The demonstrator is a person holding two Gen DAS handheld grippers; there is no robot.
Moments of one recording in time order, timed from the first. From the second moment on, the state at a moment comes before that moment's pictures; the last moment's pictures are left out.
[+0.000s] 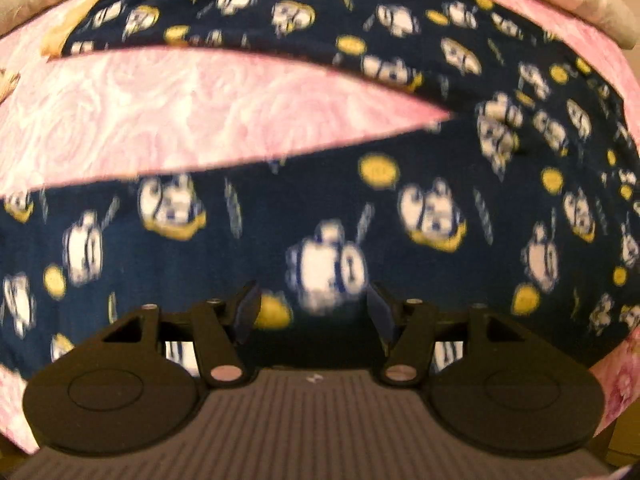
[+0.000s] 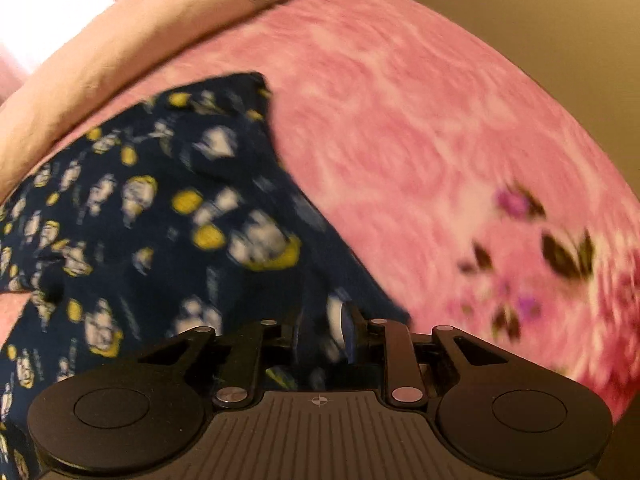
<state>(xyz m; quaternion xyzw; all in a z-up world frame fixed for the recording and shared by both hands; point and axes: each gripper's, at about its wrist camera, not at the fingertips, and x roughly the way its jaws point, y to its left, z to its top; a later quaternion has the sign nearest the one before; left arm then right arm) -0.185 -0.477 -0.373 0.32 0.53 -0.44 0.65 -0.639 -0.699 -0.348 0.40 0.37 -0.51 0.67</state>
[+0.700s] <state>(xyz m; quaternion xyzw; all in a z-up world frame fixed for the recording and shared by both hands) -0.072 -0.768 -0.386 0.39 0.27 -0.65 0.60 -0.411 -0.925 -0.369 0.20 0.44 -0.29 0.82</state>
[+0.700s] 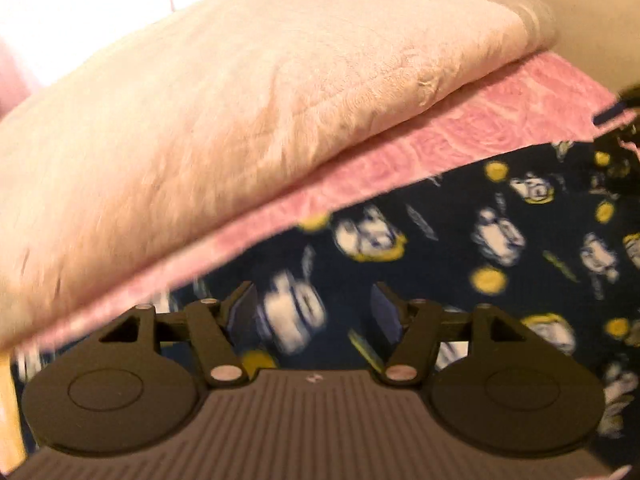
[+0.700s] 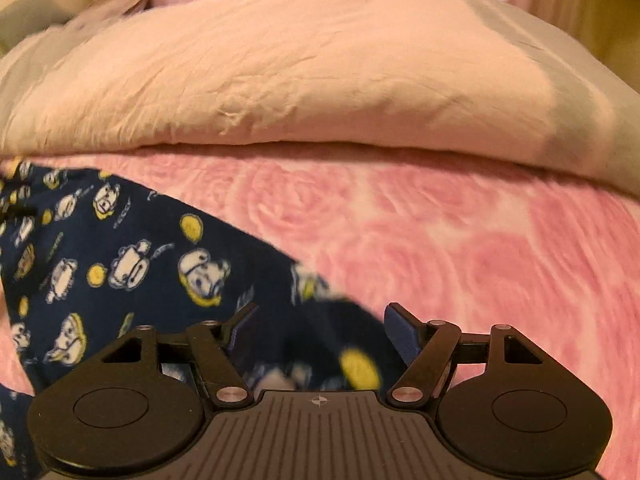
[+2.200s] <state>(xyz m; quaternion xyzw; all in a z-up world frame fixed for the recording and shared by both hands) -0.191 -0.370 -0.367 0.26 0.51 -0.50 0.65 -0.548 -0.595 -0.361 0.22 0.54 -0.33 0.74</state>
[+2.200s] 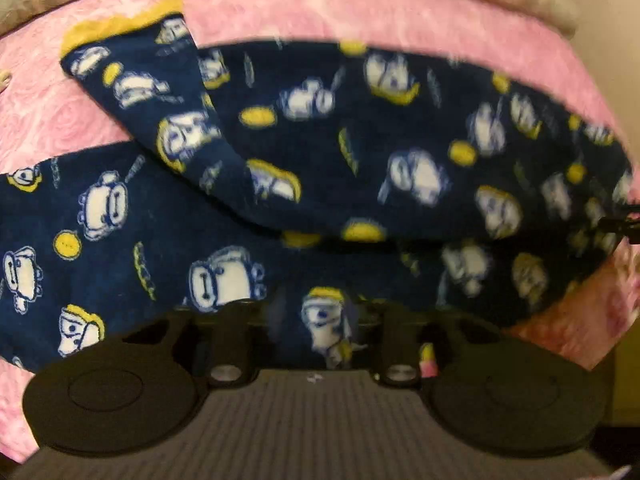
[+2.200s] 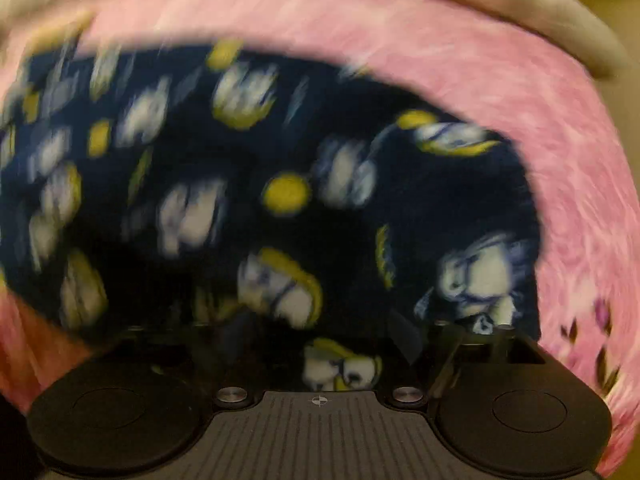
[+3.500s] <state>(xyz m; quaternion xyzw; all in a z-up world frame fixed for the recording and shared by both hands) -0.161 -0.327 -0.376 0.10 0.50 -0.41 0.76 -0.683 -0.672 -0.364 0.49 0.19 -0.52 0.68</state>
